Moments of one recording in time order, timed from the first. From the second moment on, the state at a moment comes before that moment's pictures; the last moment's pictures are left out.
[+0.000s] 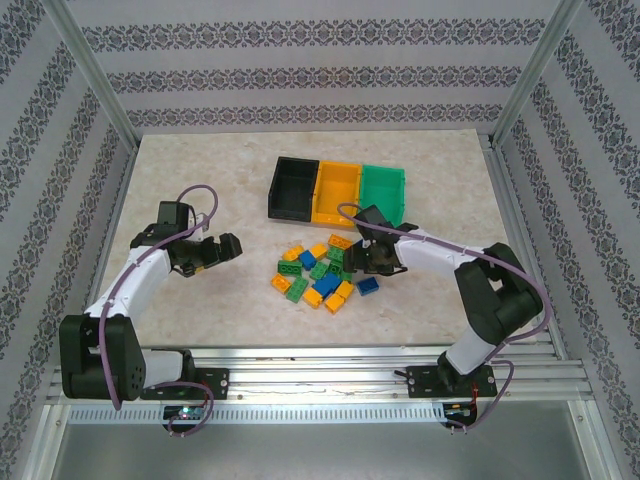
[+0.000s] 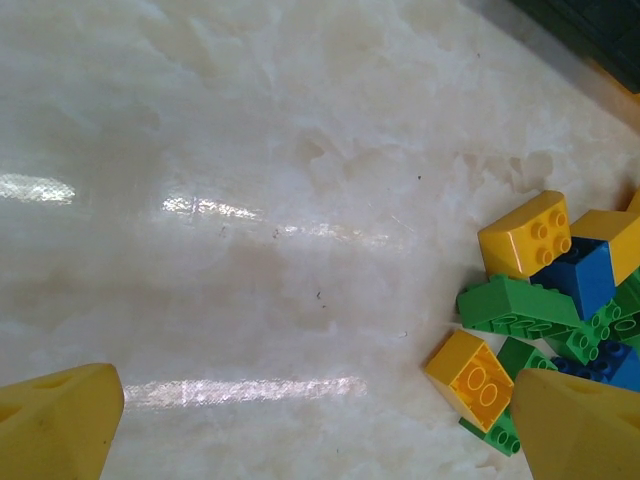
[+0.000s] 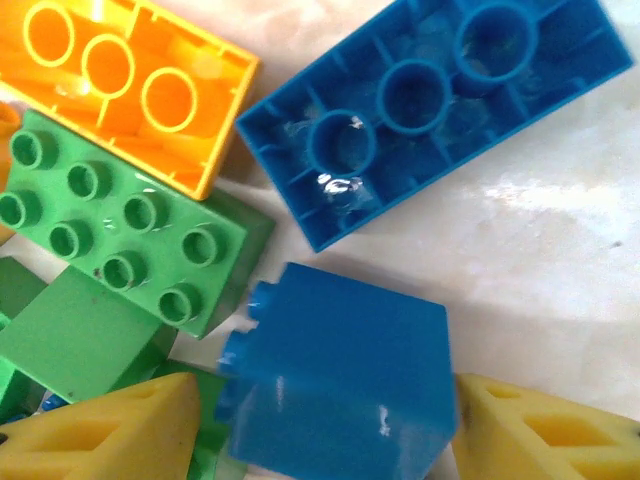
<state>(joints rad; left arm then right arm) 0.03 1.27 0.81 -0.68 0.37 -0.34 0.54 1.65 0.93 -0.51 -0.07 0.56</state>
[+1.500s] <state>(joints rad) 0.03 1.24 0.82 -0.68 0.30 -0.32 0.31 1.70 1.26 -0.60 -0.15 0.44</state>
